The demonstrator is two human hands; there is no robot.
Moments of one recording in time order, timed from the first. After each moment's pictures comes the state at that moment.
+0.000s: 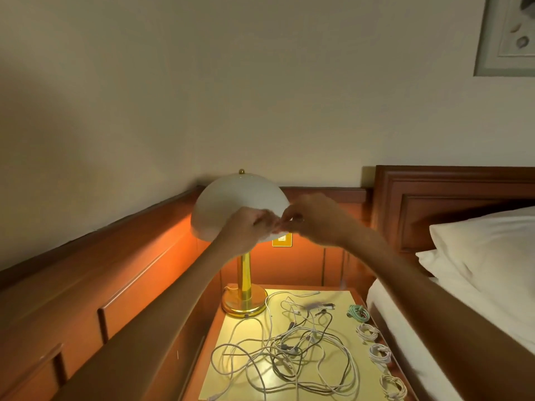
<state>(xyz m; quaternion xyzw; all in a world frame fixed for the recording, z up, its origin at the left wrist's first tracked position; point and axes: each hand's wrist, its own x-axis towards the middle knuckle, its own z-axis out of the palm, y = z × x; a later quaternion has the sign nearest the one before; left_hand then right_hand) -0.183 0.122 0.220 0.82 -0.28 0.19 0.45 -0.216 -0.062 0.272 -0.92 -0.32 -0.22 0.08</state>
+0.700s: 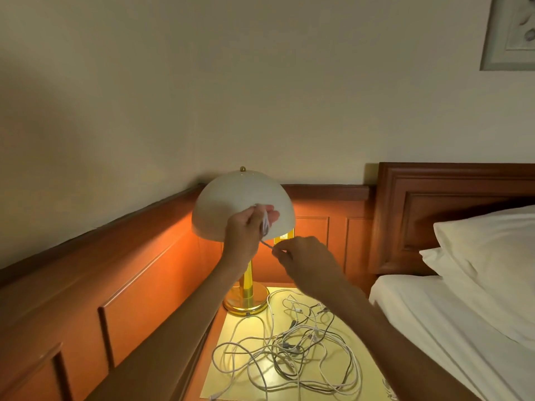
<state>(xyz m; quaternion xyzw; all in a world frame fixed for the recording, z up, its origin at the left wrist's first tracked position) -0.174 0.103 0.198 0.64 -0.18 0.24 0.71 -0.215 -0.037 0.180 -0.91 -0.22 -0.27 0.21</state>
